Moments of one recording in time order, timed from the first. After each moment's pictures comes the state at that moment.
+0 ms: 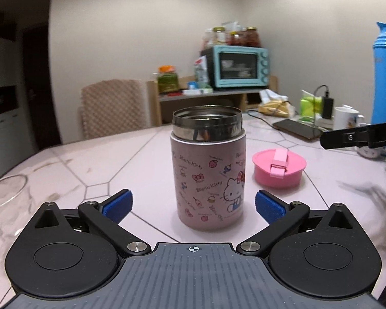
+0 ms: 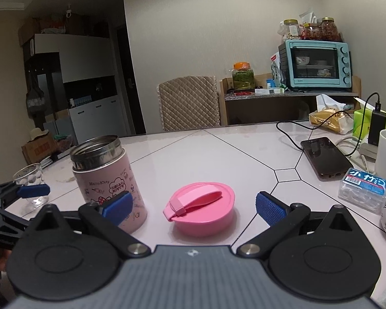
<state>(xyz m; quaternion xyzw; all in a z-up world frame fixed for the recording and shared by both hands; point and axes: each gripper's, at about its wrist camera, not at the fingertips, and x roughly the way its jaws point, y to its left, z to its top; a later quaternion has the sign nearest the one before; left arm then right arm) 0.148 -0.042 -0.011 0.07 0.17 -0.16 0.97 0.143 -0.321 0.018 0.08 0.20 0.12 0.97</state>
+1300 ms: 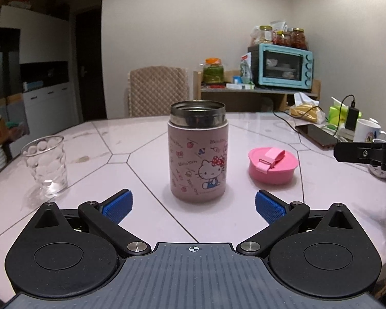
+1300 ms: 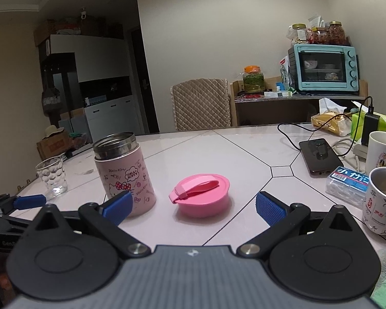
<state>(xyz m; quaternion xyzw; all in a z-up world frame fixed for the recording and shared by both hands) 0.085 -0.093 -0.001 0.02 0.21 -0.04 0.98 0.100 -0.345 0.025 0.06 0.19 0.16 0.97</state>
